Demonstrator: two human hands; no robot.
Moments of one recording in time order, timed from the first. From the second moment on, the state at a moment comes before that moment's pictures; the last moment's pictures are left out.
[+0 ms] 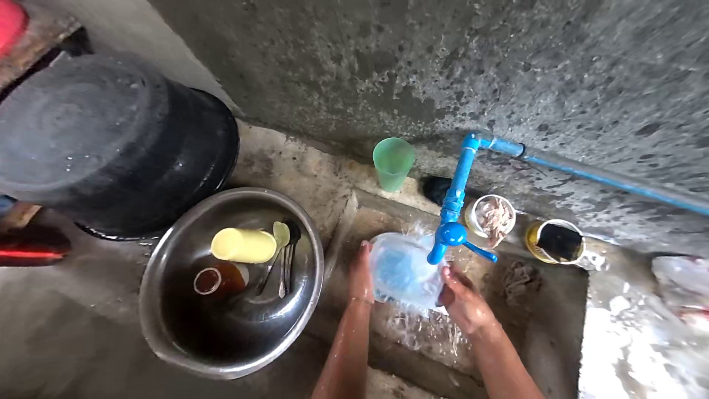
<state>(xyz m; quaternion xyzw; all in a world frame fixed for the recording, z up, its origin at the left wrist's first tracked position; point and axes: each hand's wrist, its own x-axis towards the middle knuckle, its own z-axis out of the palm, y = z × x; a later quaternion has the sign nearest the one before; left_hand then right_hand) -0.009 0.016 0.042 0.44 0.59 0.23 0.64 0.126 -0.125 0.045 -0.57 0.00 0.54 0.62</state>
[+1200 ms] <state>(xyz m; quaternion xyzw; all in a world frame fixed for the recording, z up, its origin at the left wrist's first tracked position) 0.011 -0.037 0.033 0.09 0.38 0.29 0.87 0.109 -0.074 0.056 -0.71 -0.40 0.45 0.37</state>
